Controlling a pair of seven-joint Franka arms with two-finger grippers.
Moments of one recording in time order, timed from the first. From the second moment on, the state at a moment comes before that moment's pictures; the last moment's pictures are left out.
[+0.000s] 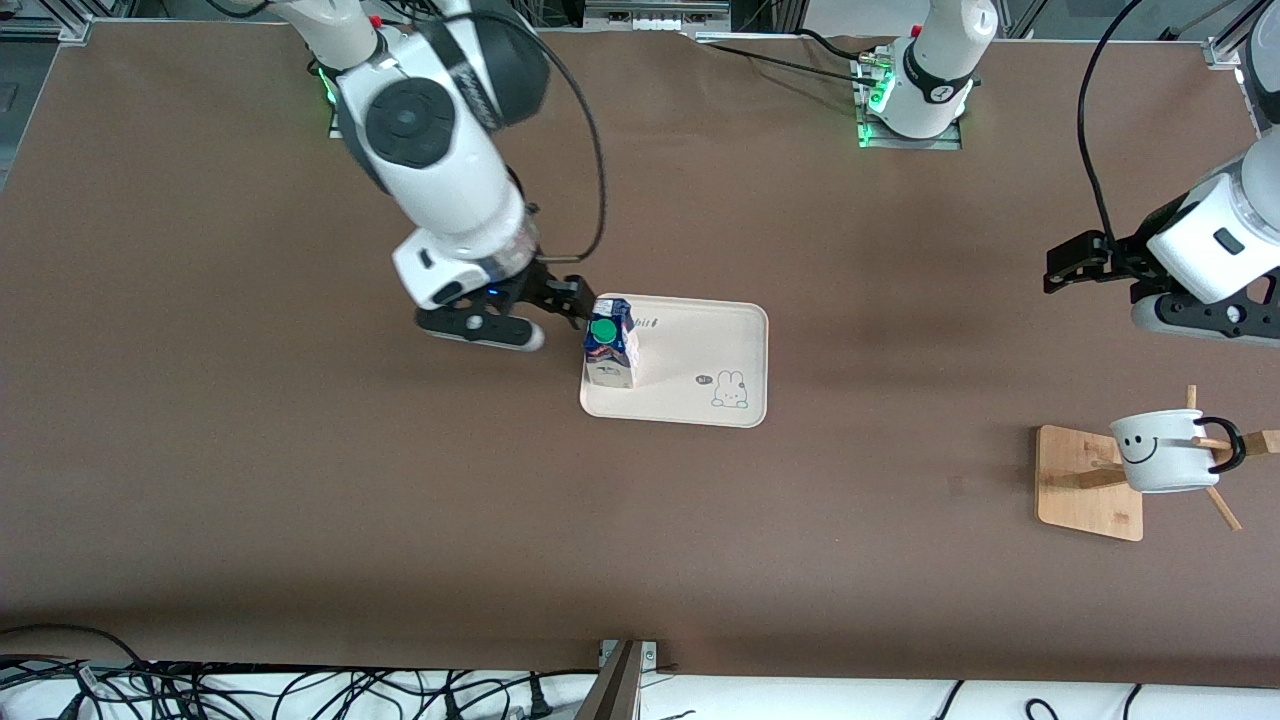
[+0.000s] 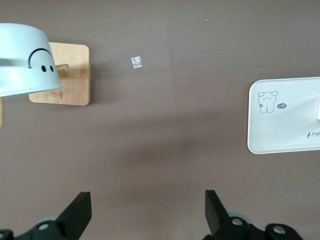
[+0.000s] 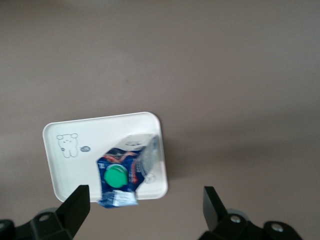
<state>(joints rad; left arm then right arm) -0.01 0.18 -0.04 -1.44 -0.03 1.52 0.05 0.53 0.38 0.03 -1.38 0.06 1.84 0.74</state>
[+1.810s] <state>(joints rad) 0.17 0.08 -0.03 -1.94 -0.13 2.26 -0.12 0.15 0.02 -0.10 -1.57 0.02 1.55 -0.15</state>
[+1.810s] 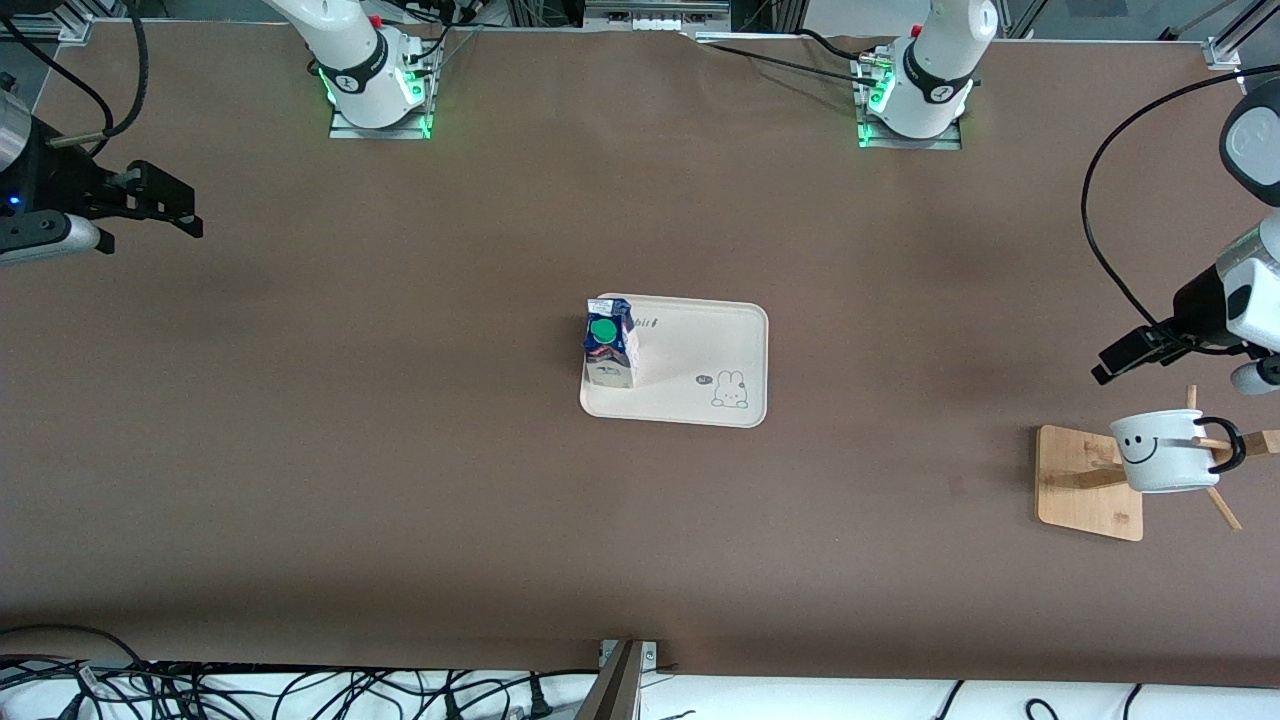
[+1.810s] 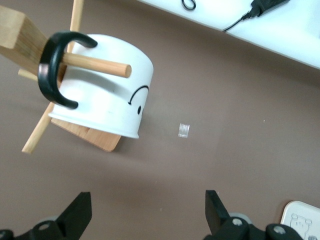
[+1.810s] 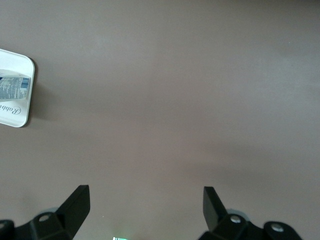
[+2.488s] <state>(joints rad) 0.21 0.05 -0.03 -2.19 -0.61 2.69 0.23 0.16 0.05 -0.10 -1.55 0.03 1.59 -0.12</state>
